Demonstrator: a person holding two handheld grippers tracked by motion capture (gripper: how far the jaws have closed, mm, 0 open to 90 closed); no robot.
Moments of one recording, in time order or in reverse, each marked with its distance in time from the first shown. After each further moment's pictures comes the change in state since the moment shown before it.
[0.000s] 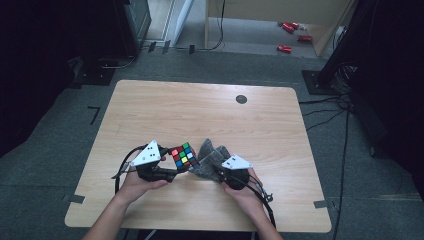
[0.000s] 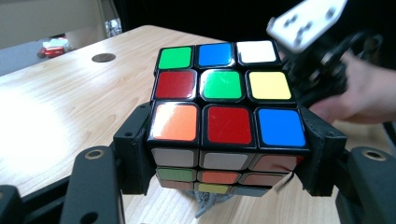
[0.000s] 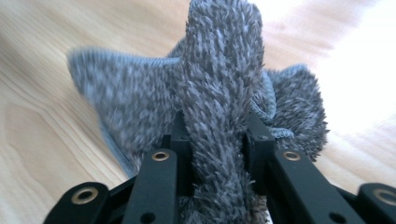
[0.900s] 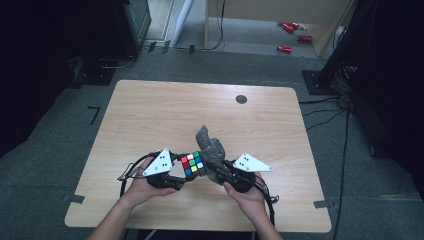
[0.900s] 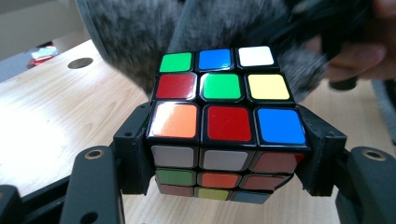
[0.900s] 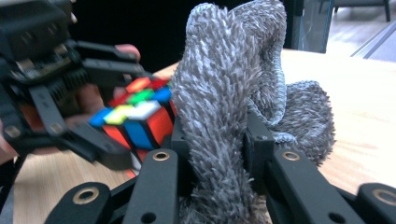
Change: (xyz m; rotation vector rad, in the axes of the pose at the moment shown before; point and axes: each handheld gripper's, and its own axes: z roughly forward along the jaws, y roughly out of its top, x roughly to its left) left arm -0.024 0.000 0.018 0.043 -0.028 0.118; right arm 0.011 0.033 -0.051 -0.327 0.243 0.109
